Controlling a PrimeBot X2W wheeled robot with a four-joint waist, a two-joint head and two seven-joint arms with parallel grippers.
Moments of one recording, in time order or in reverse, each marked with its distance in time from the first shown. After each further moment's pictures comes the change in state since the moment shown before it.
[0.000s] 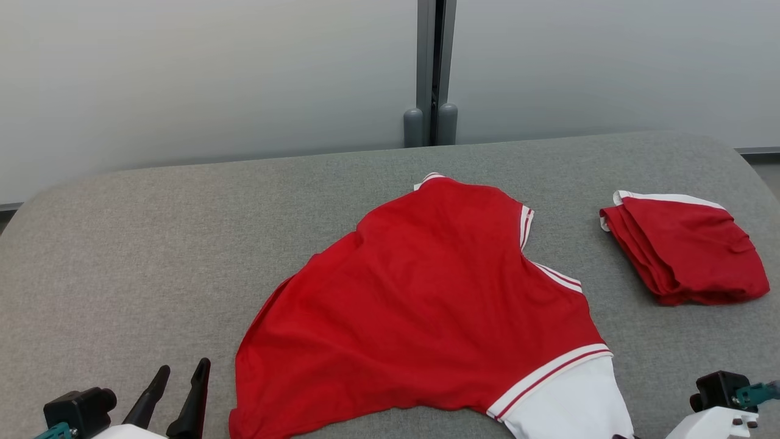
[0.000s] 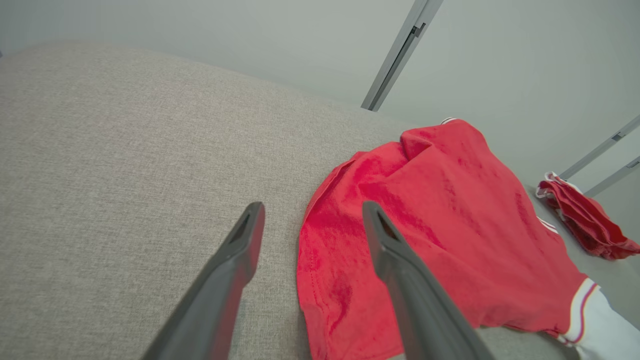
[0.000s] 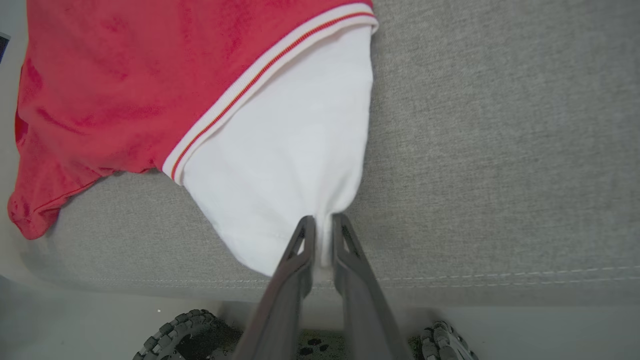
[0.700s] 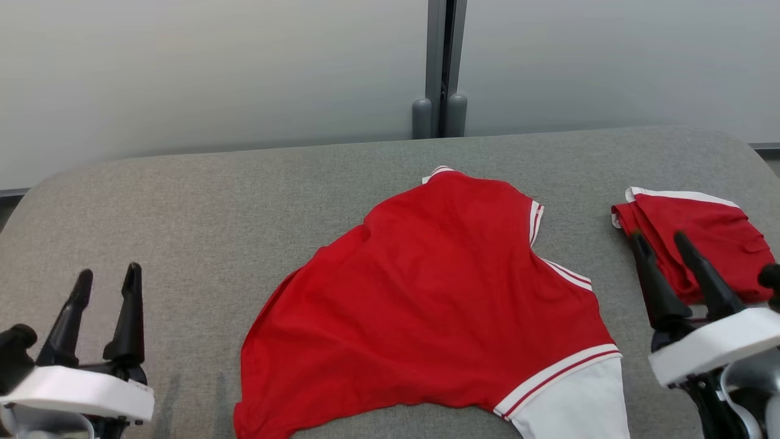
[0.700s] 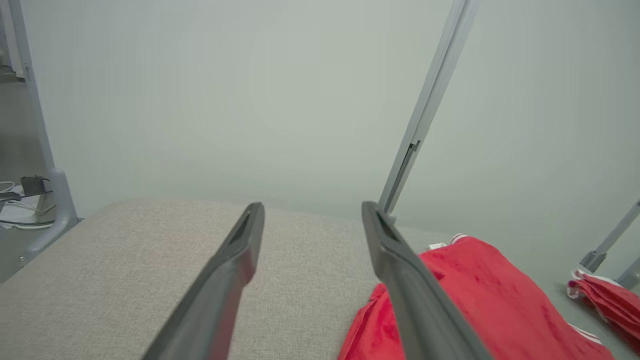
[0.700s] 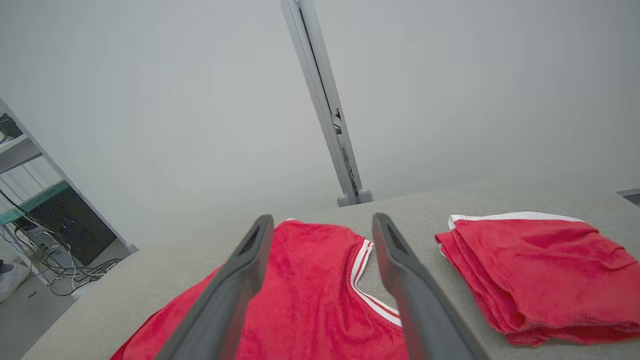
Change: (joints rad) left arm -0.019 -0.002 0.271 -0.143 0.194 0.025 0.000; right arm -0.217 0.015 0.029 -0.160 -0.058 0.000 -0.553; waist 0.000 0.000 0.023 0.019
